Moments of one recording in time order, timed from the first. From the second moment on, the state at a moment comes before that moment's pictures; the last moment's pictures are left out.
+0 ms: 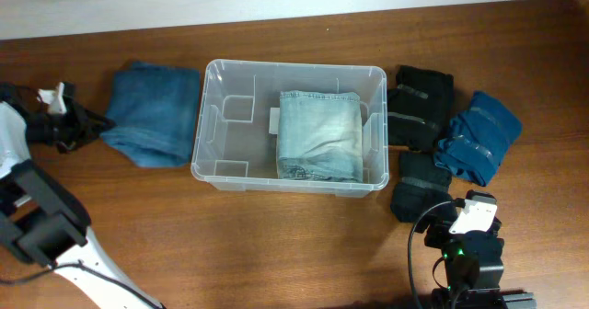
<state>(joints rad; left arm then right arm) 0.55 2.33 2.05 -1.26 0.72 0.20 -0.05 0.02 0.17 -0.61 0.19 0.15</state>
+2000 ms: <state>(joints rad) -0.43 1.81 1.84 -1.10 -0.27 -0.64 -0.05 0.02 0.17 -0.61 0.19 0.15</state>
